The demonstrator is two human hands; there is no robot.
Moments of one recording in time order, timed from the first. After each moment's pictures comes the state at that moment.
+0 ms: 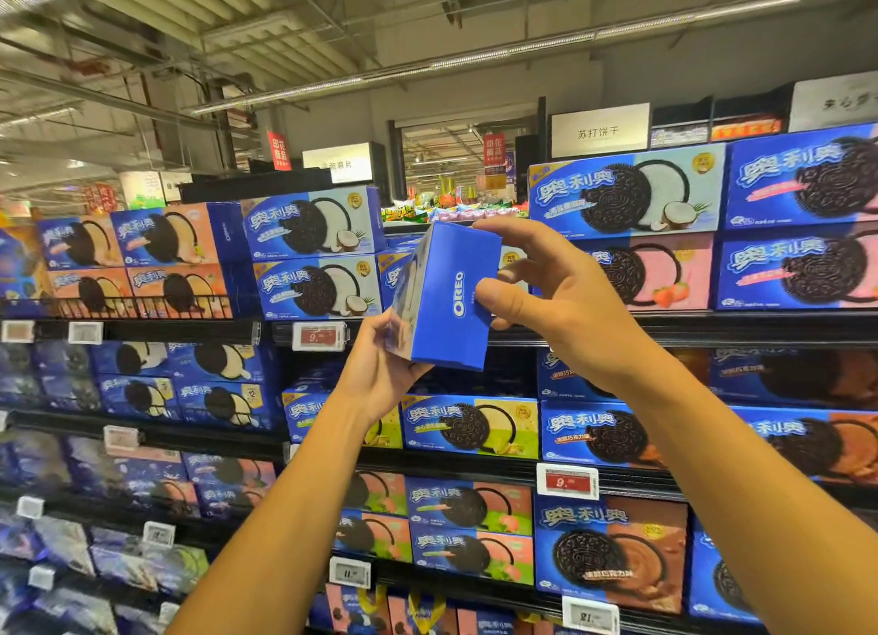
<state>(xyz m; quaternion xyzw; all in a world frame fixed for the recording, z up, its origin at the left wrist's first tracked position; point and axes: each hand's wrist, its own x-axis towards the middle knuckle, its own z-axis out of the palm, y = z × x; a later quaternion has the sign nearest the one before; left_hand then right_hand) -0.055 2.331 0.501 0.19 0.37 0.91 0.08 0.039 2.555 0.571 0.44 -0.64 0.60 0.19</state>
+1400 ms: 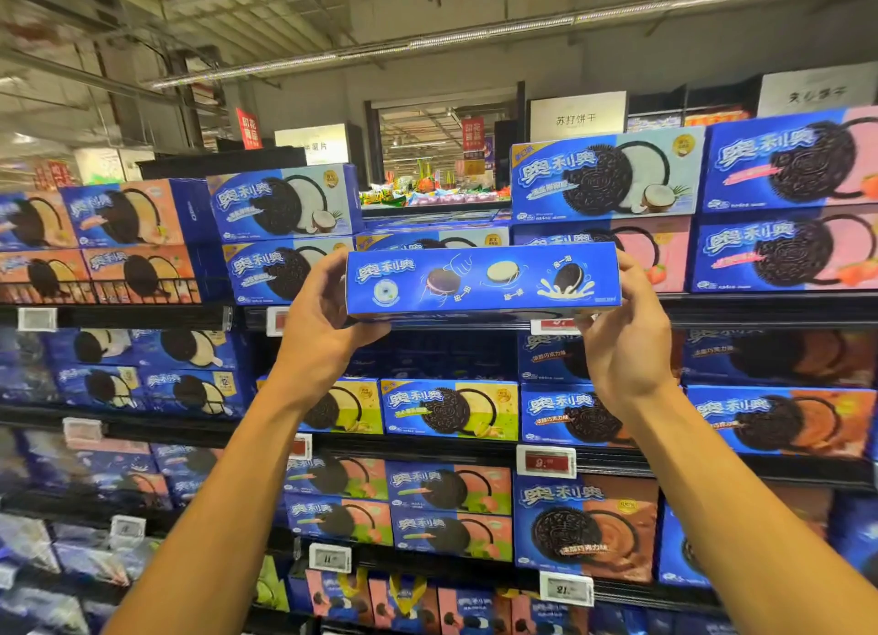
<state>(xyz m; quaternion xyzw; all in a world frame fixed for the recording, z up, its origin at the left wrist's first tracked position) 0.006 2.321 0.523 0.29 0.66 0.62 -0.30 -0.006 2.598 0.511 0.28 -0.46 0.81 0.25</state>
